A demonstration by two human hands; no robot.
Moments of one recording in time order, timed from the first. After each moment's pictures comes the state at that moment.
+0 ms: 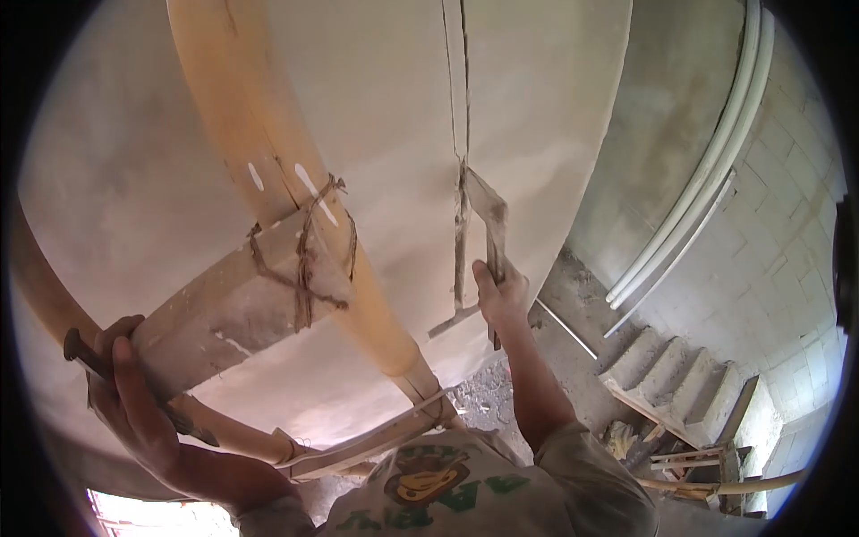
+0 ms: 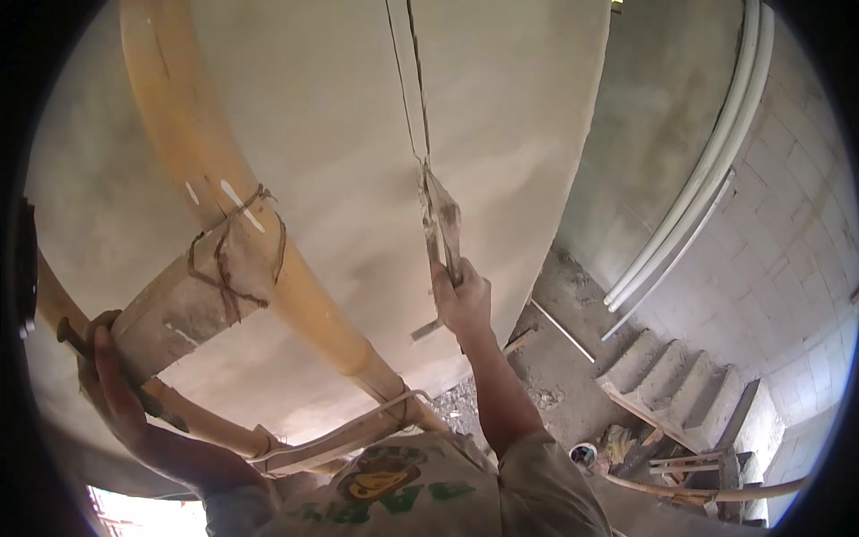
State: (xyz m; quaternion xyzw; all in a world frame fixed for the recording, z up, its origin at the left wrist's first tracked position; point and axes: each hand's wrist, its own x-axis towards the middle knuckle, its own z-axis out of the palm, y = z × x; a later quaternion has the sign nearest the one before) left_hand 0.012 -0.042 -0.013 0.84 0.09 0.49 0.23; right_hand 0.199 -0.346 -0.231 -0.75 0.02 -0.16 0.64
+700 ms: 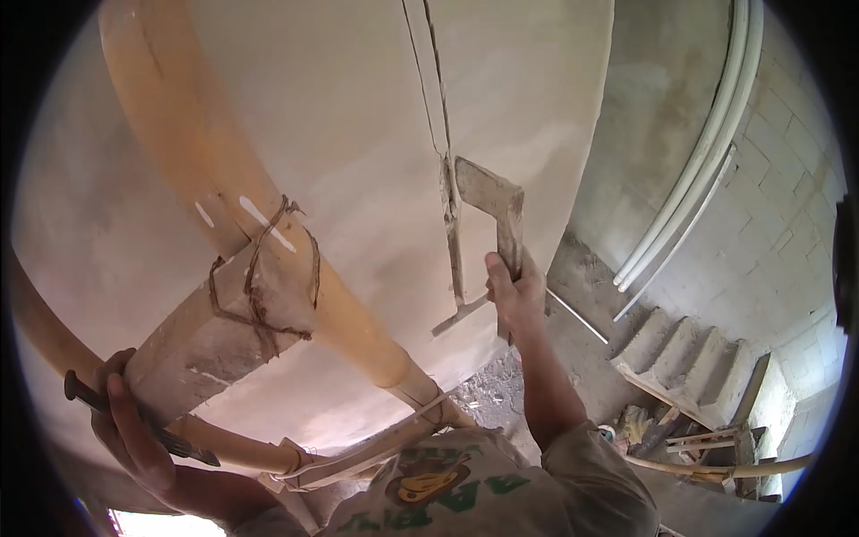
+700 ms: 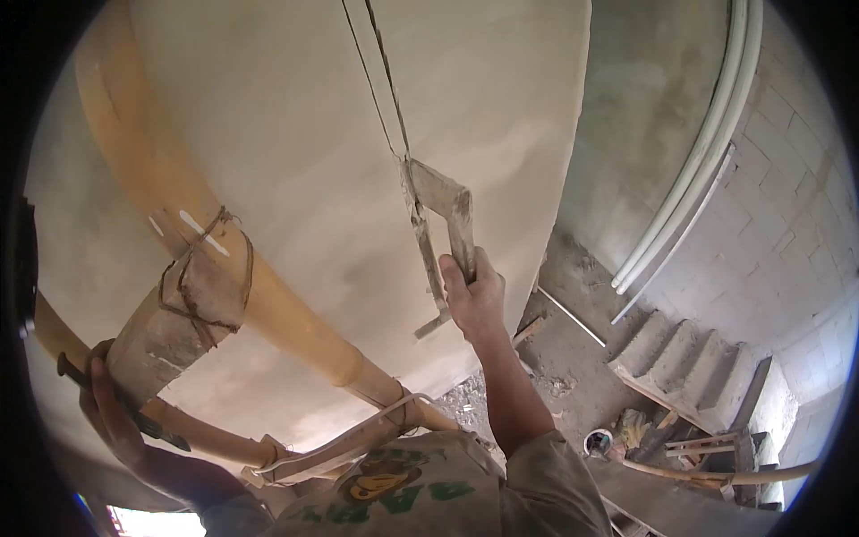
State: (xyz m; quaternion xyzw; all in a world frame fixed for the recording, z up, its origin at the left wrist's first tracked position) left_hand 0.008 -0.027 -0.010 0.85 0.04 0.42 0.31; right_hand 0.203 -0.370 -0.230 -0.69 0.03 -0.20 0.70
